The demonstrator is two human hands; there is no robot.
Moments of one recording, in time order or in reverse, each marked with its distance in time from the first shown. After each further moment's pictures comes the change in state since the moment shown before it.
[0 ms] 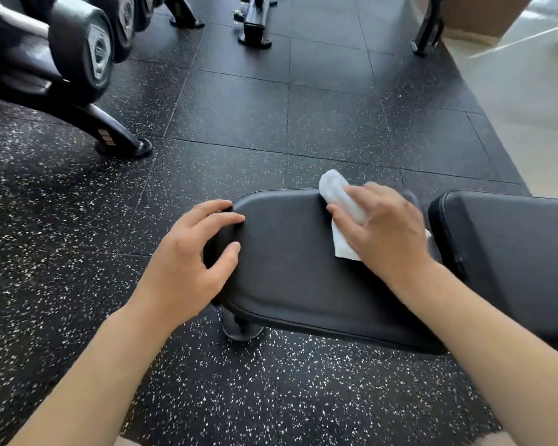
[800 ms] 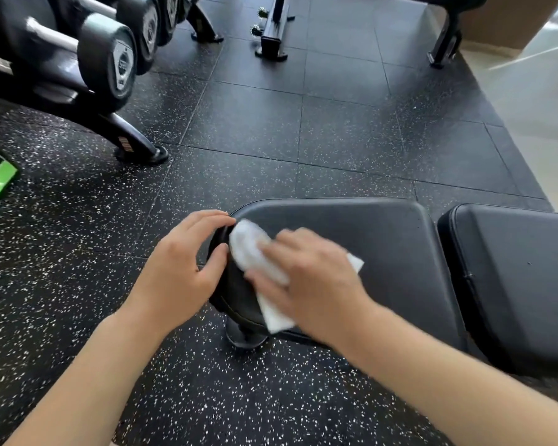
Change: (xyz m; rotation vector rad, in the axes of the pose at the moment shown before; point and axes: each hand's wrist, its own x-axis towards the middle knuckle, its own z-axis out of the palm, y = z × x) left_hand -0.001 -0.003 -0.006 0.048 0.039 -0.018; right_hand -0.034 -0.083 0.008 0.116 -0.095 -0.394
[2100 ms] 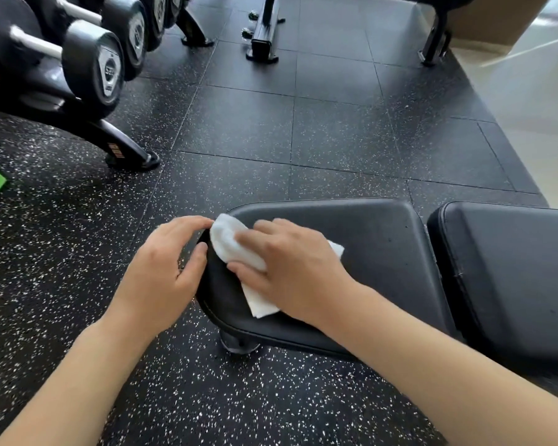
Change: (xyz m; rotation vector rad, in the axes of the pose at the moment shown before) left_hand 0.003 -0.006 0.005 0.043 0.004 -0.034; right_hand 0.021 0.011 -0.002 0.063 -0.151 -0.043
